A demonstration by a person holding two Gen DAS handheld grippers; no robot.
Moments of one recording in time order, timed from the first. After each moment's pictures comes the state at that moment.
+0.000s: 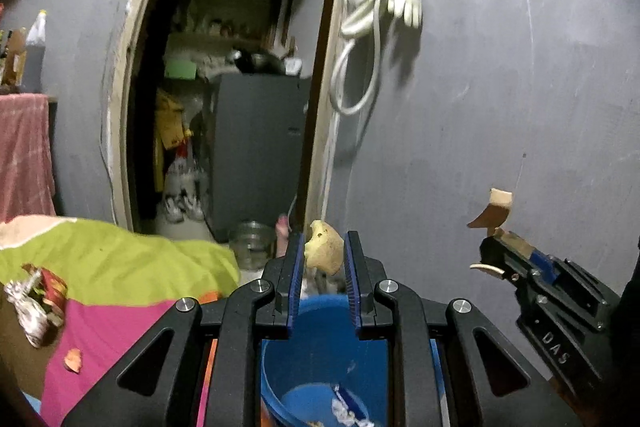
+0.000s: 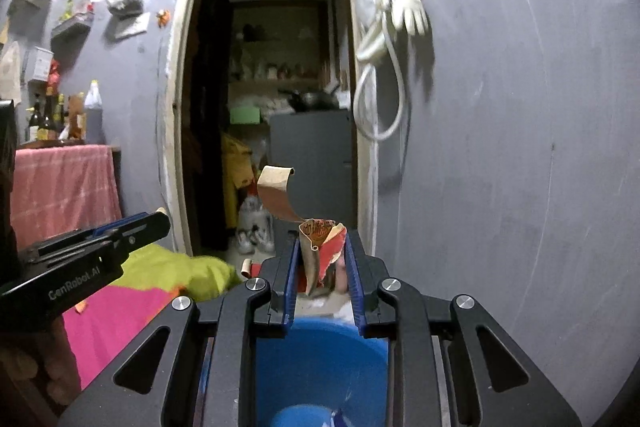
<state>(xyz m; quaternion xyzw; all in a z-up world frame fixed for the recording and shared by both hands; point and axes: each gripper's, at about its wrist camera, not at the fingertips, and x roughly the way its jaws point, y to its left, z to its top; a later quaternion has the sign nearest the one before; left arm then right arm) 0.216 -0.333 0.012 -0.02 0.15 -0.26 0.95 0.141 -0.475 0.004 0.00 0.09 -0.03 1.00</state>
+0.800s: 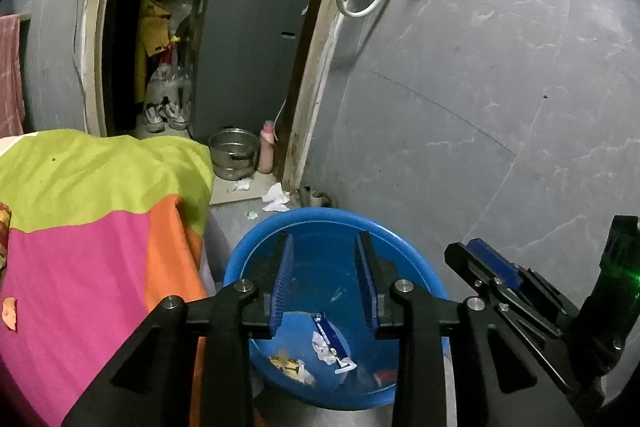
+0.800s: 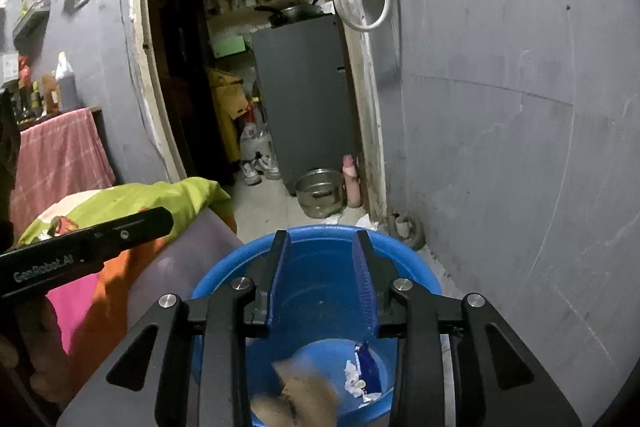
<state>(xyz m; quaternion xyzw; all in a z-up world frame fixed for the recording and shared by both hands) 0.266 -0.347 -0.058 -0.03 0.31 -0.28 0.91 0.180 -0.506 -0.061 0.08 0.23 -0.02 0.97</state>
